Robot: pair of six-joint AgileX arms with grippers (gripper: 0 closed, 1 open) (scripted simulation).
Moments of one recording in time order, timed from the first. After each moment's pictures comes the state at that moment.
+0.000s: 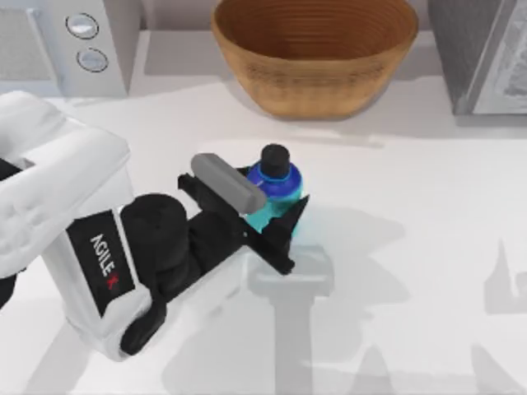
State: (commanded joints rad) left arm -0.58 2.26 0.65 1.51 0.25 0.04; right arm 0.00 0.00 0.00 0.00 0.00 0.00
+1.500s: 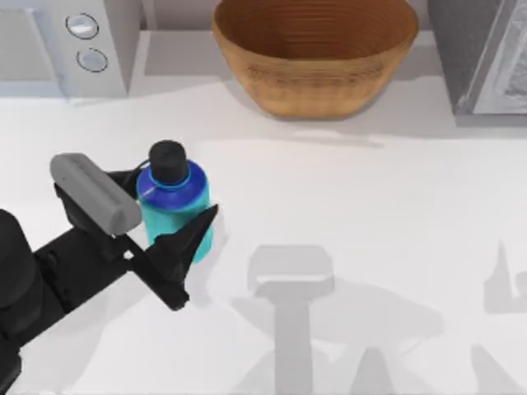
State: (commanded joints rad) left arm -0.40 1.34 0.19 1.05 0.42 0.06; right arm 0.00 0.00 0.00 0.00 0.00 0.00
